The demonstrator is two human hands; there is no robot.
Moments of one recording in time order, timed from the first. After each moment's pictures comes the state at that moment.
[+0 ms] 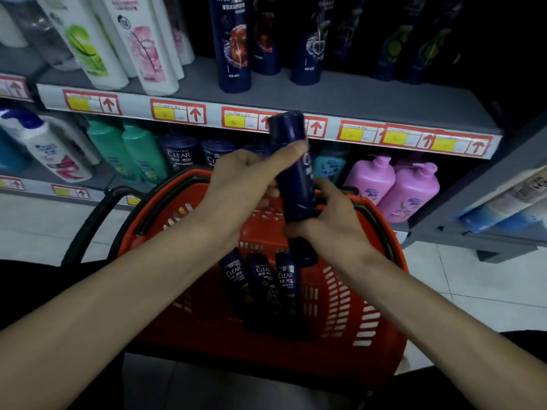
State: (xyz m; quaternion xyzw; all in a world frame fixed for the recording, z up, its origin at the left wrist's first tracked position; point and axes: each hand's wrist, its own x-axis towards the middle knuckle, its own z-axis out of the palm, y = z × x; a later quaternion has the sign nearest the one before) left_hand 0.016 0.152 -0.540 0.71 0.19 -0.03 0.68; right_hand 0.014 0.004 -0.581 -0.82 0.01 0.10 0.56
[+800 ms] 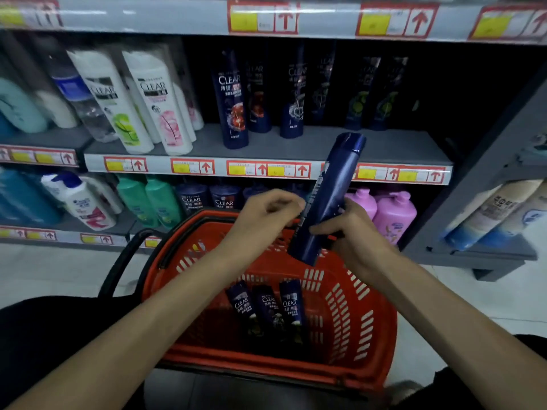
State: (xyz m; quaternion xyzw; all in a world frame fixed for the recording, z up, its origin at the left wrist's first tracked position) left_hand -0.012 0.139 -0.517 0.79 0.00 -0.06 0.61; right_hand 0.011 -0.031 -0.543 -0.64 0.07 0.12 0.76
